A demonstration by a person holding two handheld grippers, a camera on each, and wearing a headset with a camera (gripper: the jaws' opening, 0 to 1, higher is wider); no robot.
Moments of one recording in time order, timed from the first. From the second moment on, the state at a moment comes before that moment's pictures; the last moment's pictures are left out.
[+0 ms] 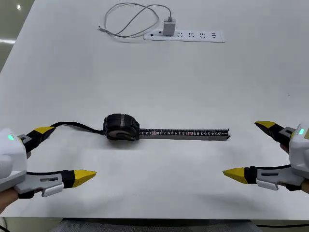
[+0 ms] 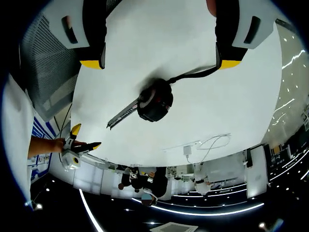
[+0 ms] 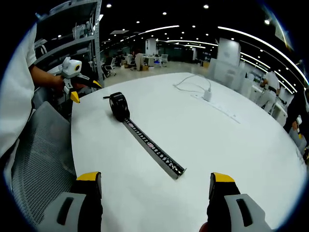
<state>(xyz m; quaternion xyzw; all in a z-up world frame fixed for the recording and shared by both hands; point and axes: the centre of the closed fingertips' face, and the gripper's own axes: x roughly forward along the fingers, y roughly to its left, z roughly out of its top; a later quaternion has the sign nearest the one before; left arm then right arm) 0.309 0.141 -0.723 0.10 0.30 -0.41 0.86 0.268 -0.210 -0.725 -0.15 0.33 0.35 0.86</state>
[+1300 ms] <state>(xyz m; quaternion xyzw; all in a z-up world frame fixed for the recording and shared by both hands) 0.274 0.148 -0.738 0.06 0.32 -0.39 0.86 0.236 -0.218 -0.743 -0.11 0.34 0.34 0.87</state>
